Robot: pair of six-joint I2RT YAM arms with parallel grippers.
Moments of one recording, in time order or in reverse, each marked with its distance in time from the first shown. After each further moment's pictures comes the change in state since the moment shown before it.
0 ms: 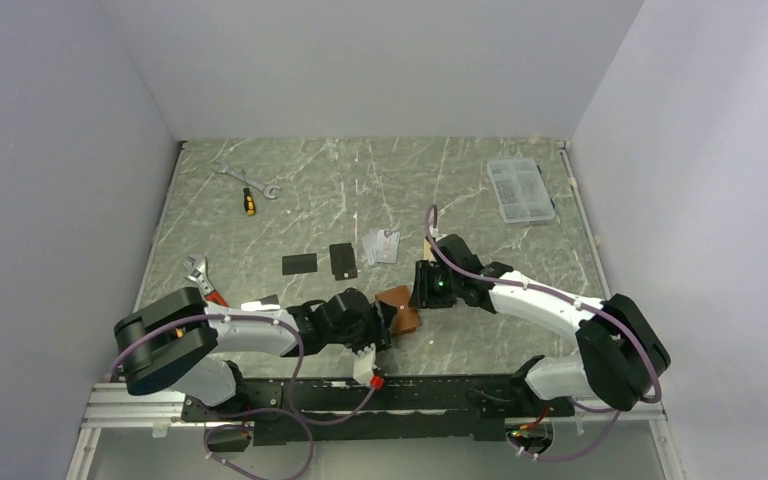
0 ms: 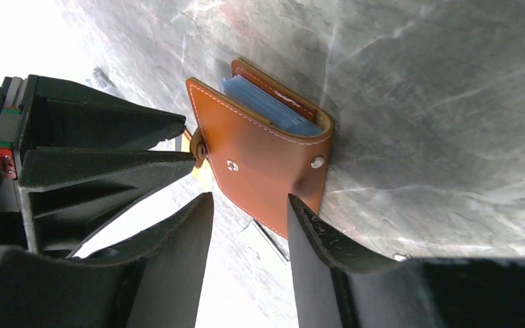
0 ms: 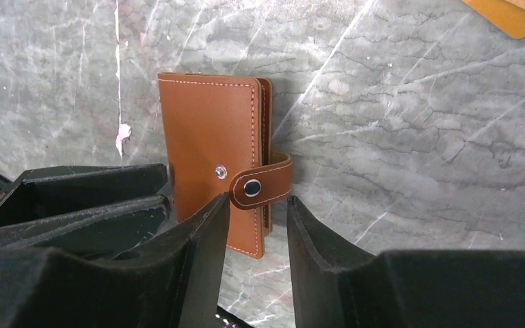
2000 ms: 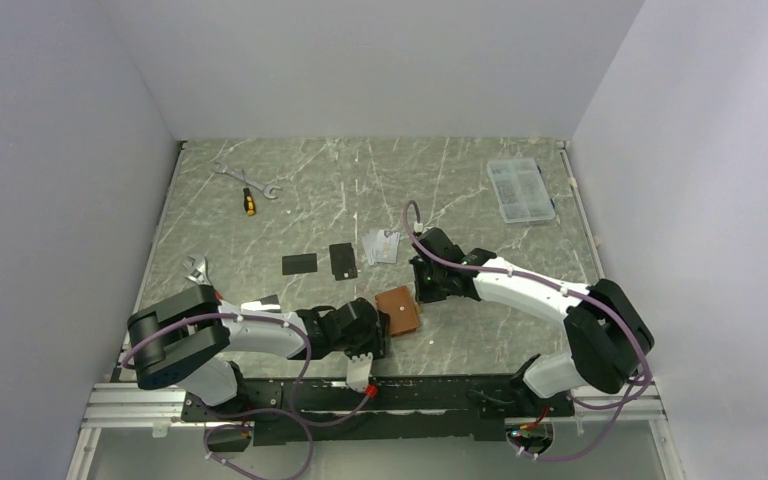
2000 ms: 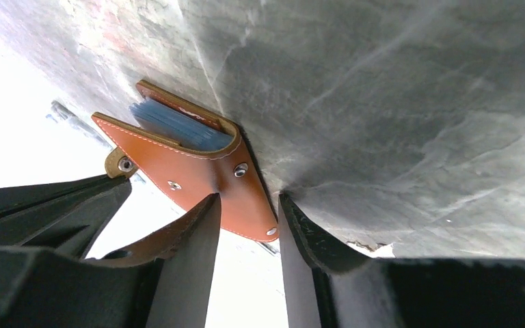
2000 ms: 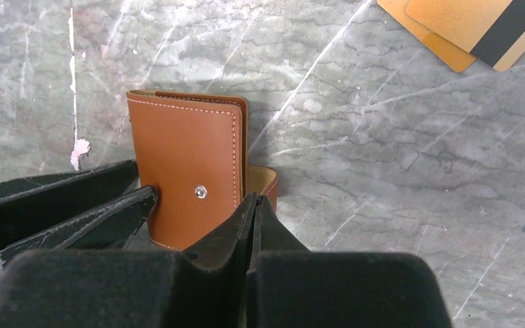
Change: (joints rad) left arm -0.055 0.073 0.048 -0.155 -0.152 0.137; right arm 0.068 0.114 0.163 -0.163 0.172 -0.074
